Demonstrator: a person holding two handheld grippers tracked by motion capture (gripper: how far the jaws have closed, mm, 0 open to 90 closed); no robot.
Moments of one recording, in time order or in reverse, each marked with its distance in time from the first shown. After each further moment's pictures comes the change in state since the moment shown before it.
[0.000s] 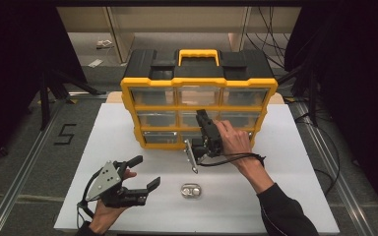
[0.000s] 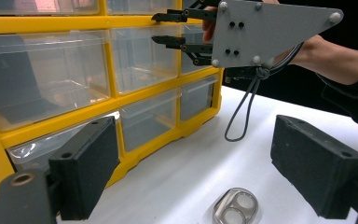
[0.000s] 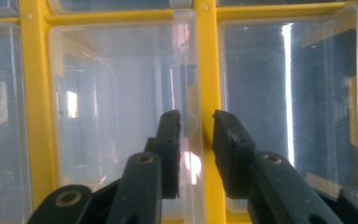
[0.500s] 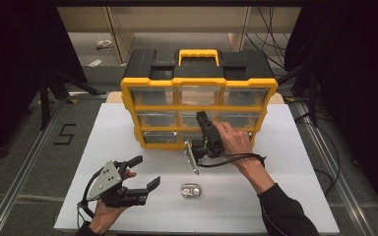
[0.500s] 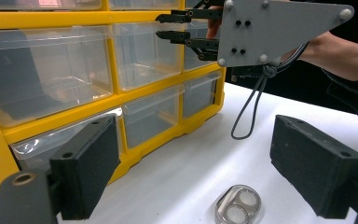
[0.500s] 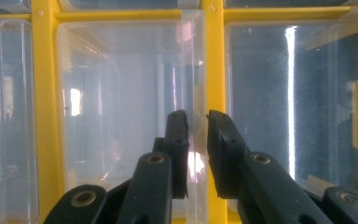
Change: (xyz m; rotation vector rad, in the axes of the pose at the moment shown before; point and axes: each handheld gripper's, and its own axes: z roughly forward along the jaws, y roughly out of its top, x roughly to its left) left arm 0.000 0.000 0.000 0.011 0.009 0.002; right arm 0.000 0.000 -0.003 -0.005 0.012 -0.022
